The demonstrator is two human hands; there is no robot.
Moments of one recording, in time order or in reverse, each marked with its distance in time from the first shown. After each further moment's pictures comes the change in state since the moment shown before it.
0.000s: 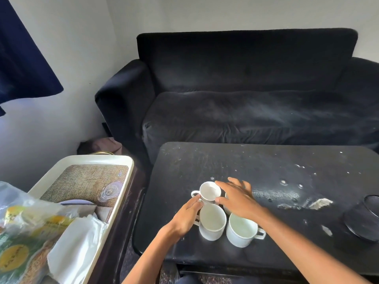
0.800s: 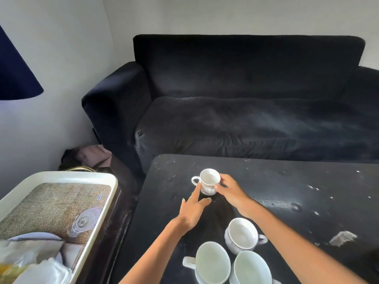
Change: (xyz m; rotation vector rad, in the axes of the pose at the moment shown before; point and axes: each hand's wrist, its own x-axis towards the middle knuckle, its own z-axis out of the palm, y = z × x) left_hand 0.116 0.020 -0.007 0.117 0.096 0.044; right_hand 0.107 0.024 0.003 0.919 0.069 0.217
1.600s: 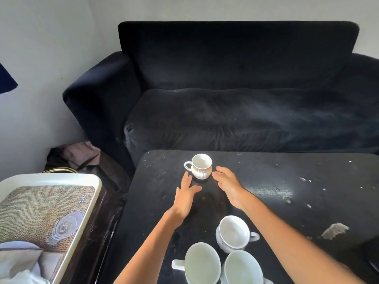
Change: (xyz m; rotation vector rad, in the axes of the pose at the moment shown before) left_hand 0.028 0.005 0.005 -0.213 0.062 -0.023; right_hand 0.021 0.009 -0.013 0.305 0.064 0.177
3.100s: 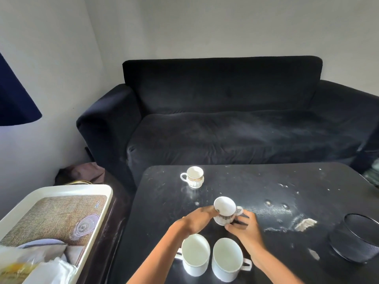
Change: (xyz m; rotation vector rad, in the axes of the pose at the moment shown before) left_hand -0.086 0.045 0.026 0.336 -0.457 0.010; right_hand -0.138 0.060 -0.043 0.021 0.291 -0.043
